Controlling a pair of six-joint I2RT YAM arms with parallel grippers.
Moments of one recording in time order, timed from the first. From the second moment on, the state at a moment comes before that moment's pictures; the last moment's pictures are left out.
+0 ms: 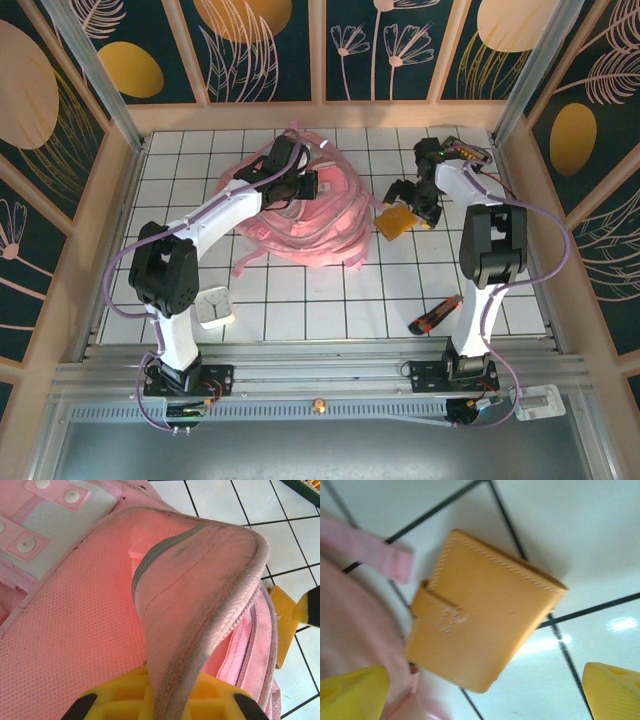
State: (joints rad) left arm -0.56 1.88 1.56 -0.46 0.07 -0.42; right arm 0.14 1.98 1.56 -0.96 -0.17 0.60
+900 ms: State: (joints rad) left arm -0.56 1.79 1.42 -0.37 0.08 -0.42; right arm 0.16 2.16 1.65 -0.93 -0.12 0.89
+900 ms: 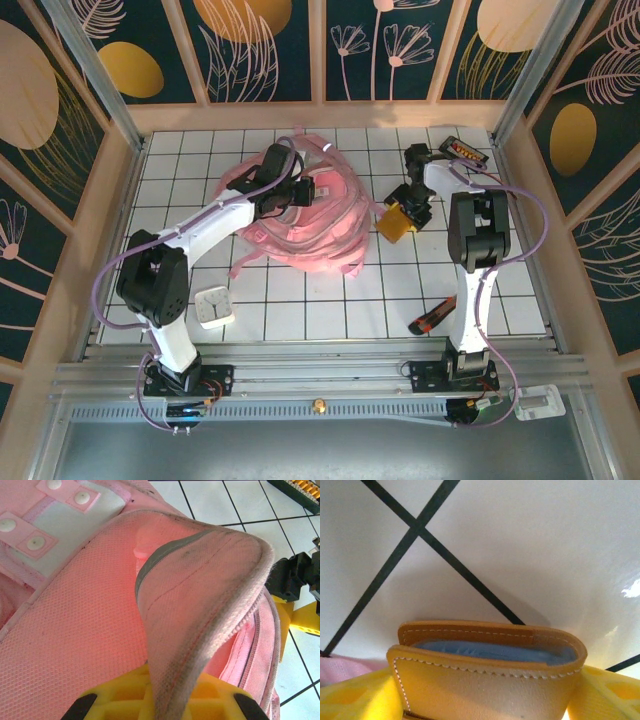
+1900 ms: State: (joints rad) left arm -0.56 1.80 1.48 -0.41 0.08 -0.42; right arm 0.19 1.80 1.56 -0.82 -0.42 0.92
